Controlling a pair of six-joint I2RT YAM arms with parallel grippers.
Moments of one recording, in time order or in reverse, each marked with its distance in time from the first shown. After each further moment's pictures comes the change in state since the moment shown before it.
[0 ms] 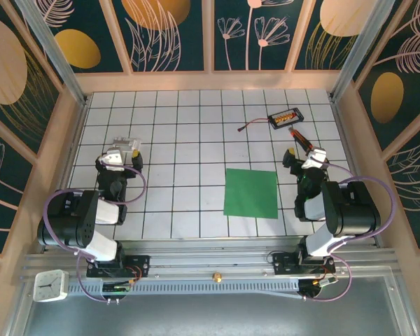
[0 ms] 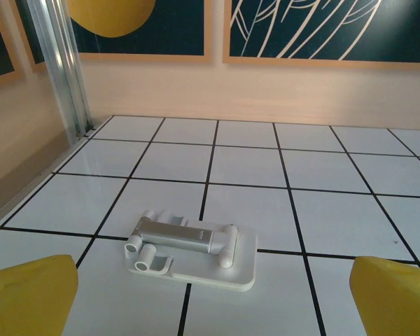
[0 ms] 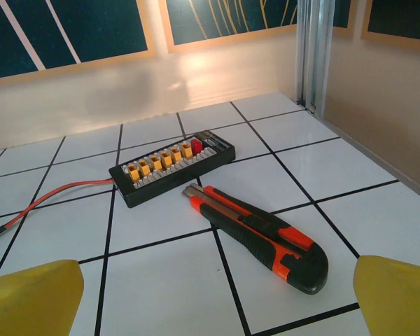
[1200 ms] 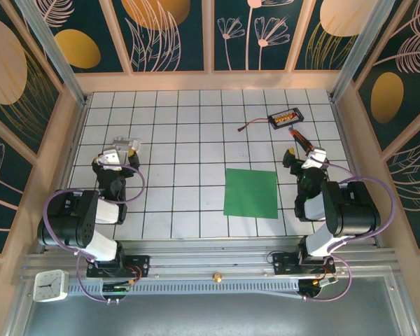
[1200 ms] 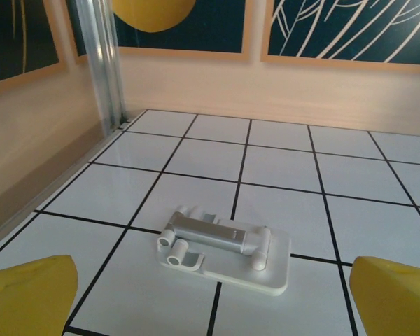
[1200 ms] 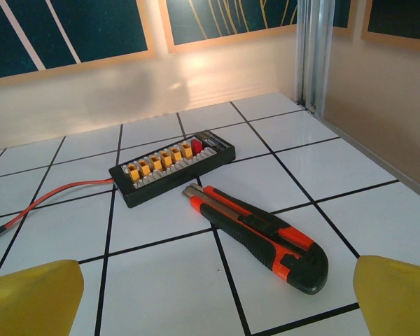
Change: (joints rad) left arm 0.000 0.000 0.007 -0.019 -0.110 -0.027; right arm 0.000 0.000 0.000 0.000 0.000 0.000
